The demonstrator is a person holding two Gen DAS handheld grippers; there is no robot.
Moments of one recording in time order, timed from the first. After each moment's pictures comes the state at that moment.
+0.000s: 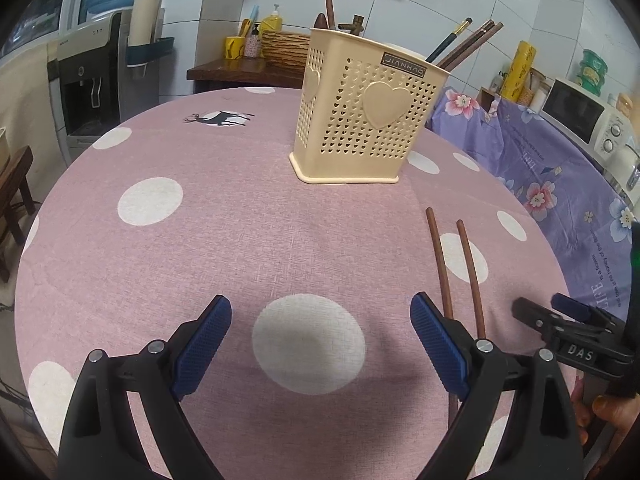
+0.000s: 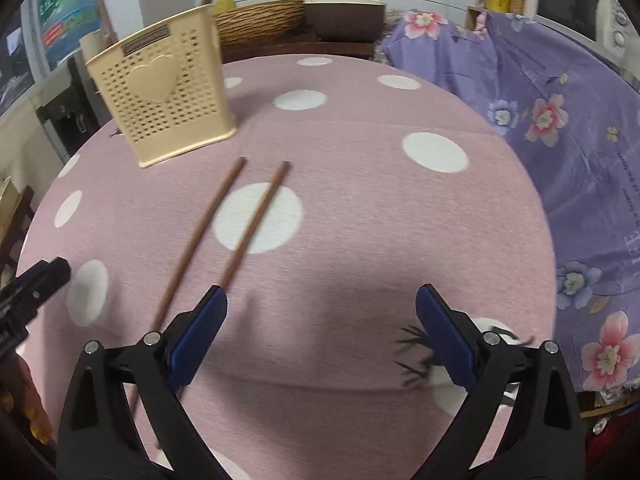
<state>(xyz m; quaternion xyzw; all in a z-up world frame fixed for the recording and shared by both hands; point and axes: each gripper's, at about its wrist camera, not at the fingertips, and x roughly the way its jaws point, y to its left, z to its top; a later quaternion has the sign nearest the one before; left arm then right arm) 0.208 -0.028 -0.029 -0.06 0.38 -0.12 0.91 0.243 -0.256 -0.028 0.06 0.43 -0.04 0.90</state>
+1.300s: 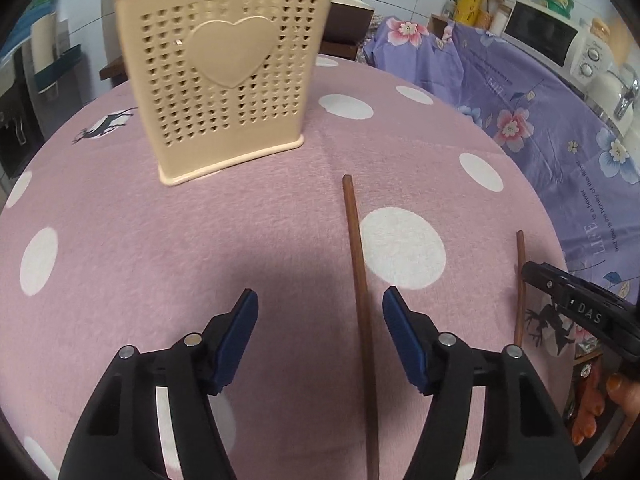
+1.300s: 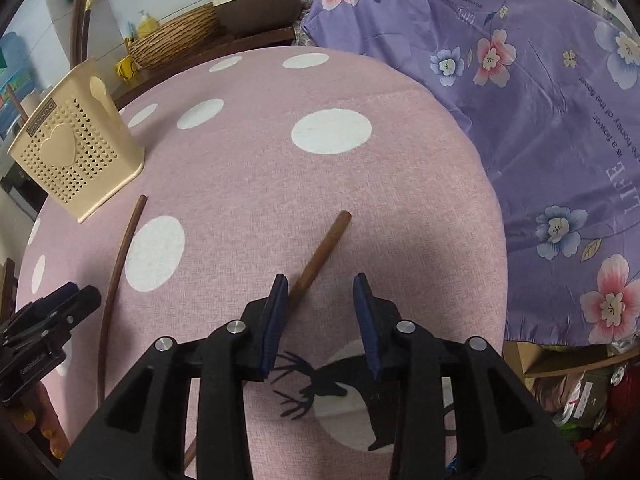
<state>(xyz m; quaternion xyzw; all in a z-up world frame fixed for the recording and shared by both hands) 0.265 -0.129 -0.043 0.03 0.46 -0.20 0.87 0.253 -0.346 -0.039 0.15 0.45 -0.12 0.87</state>
